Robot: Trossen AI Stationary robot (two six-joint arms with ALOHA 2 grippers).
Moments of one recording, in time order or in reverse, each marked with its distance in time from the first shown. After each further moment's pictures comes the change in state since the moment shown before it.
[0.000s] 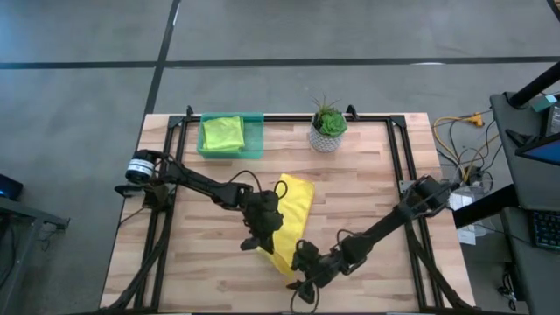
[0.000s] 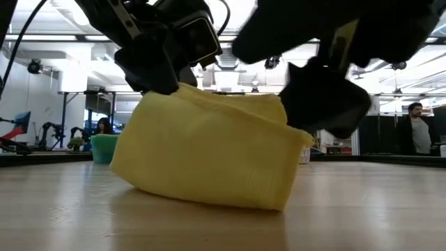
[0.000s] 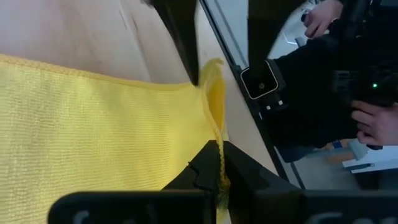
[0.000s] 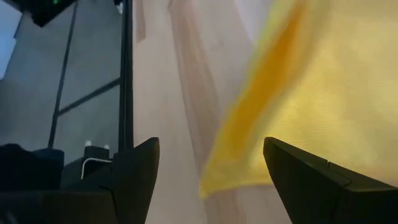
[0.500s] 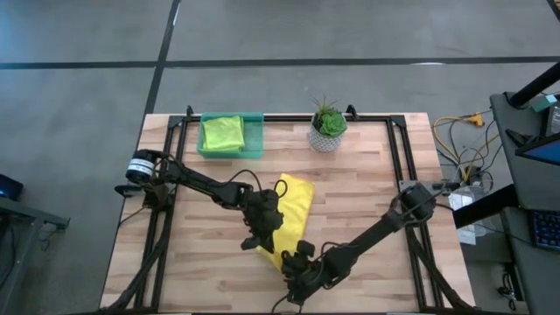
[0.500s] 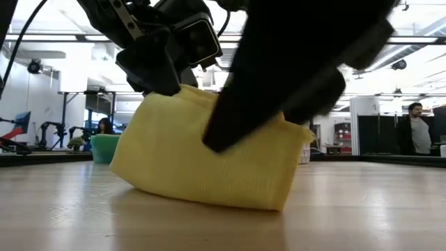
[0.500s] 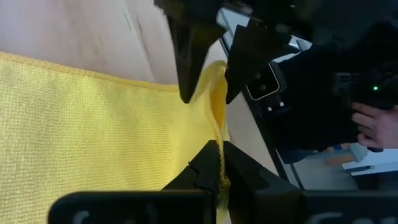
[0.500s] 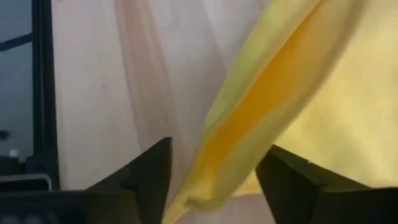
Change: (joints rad) left arm 0.008 0.000 -0.002 0.001 0.000 -0.004; right arm 0.000 0.164 0.369 -0.528 0.091 -0.060
